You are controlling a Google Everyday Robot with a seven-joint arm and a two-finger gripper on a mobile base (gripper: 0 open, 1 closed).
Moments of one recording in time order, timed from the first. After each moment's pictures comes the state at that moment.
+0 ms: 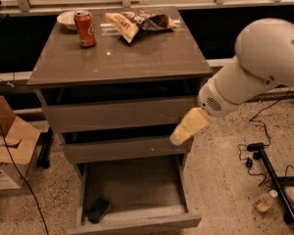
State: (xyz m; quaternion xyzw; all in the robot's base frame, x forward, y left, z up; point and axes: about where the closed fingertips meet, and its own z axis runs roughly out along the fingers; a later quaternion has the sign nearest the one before) arm 0.509 -0.135 0.821 -0.42 0.88 0.09 0.20
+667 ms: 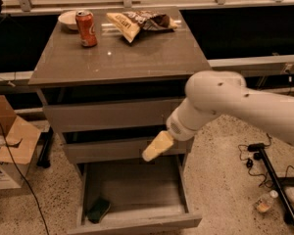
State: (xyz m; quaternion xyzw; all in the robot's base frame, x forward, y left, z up) arm 0.528 -0.075 0.692 -0.35 0.92 0.13 0.14
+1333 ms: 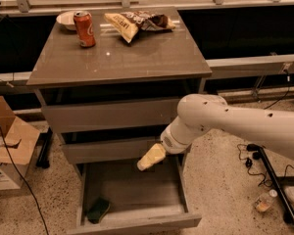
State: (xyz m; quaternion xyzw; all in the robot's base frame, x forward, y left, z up) arm 0.533 -0.053 0.609 -0.32 0.93 0.17 0.11
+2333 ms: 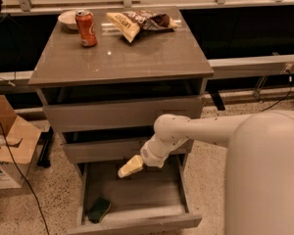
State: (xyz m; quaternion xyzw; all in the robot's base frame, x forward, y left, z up) arm 0.548 0.009 0.480 -0.22 0.95 0.23 0.02
